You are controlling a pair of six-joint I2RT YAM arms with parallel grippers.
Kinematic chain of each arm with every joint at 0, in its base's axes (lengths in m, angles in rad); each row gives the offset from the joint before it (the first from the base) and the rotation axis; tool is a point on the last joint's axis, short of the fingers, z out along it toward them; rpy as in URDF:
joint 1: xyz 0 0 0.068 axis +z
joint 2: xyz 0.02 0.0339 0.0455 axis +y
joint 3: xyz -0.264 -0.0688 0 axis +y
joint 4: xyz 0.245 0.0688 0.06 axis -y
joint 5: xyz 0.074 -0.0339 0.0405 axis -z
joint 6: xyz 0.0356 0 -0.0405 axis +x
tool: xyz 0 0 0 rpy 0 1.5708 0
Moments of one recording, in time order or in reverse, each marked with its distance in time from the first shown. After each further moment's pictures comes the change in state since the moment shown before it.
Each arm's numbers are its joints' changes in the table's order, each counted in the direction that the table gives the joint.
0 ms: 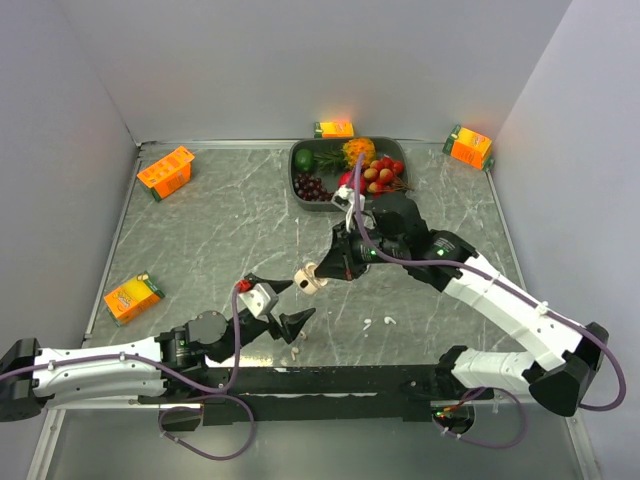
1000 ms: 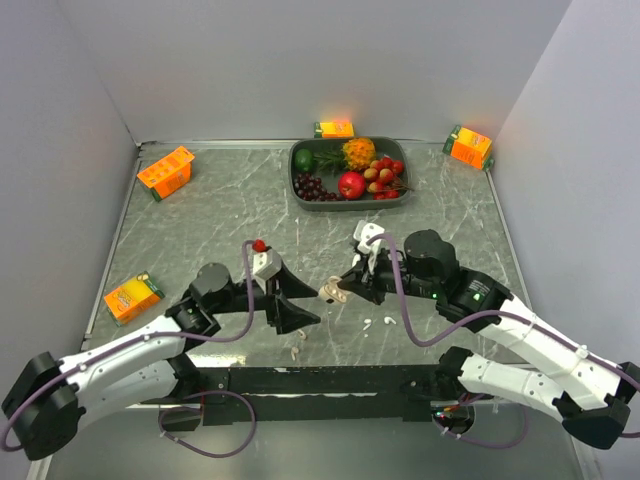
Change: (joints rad) left arm 0.498 0.200 -0.074 0.101 1.057 -0.338; right arm 0.086 -0.321 0.228 0.070 0.169 -0.493
